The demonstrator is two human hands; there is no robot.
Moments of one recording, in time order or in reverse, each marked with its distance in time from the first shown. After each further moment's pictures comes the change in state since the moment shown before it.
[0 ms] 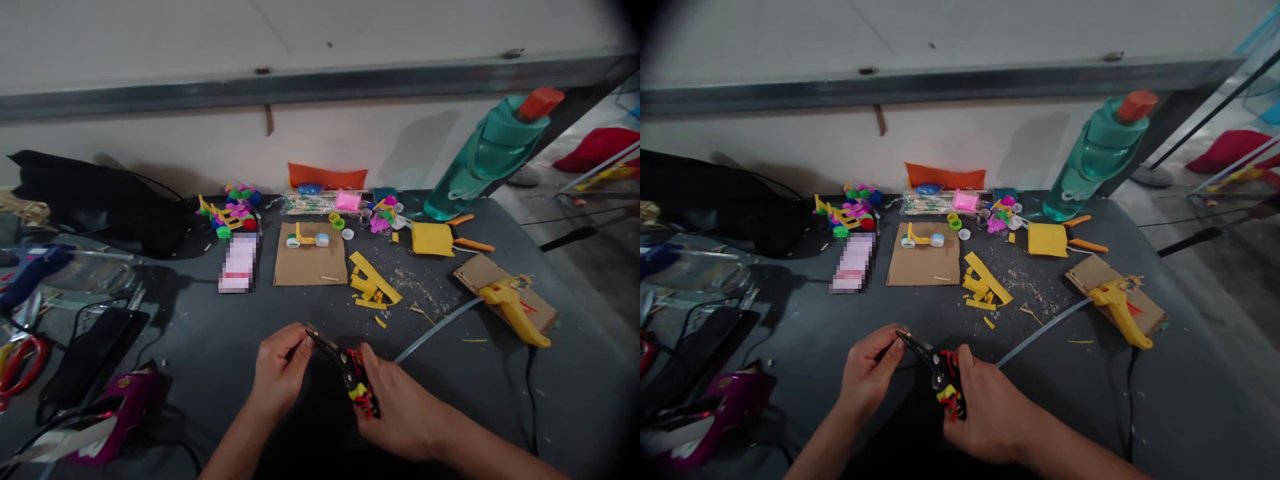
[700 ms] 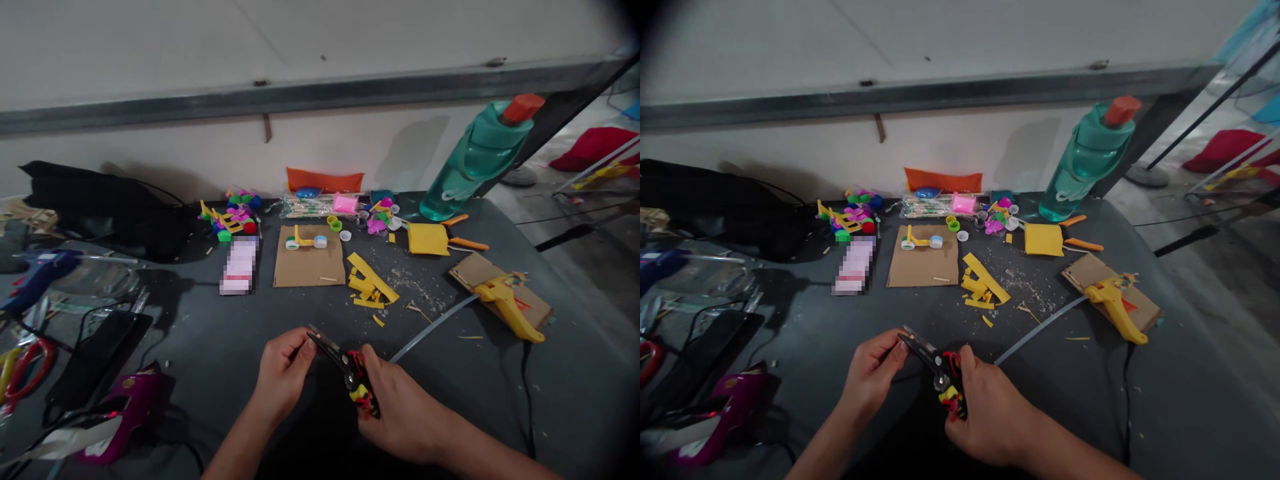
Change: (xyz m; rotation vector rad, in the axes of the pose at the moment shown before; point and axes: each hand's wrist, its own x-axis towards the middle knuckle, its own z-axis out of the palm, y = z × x) left_hand -0.003 0.007 0.004 -0.143 -0.082 -0.188; right_hand -0.007 -0.001 0.003 -0.002 0.032 0.039
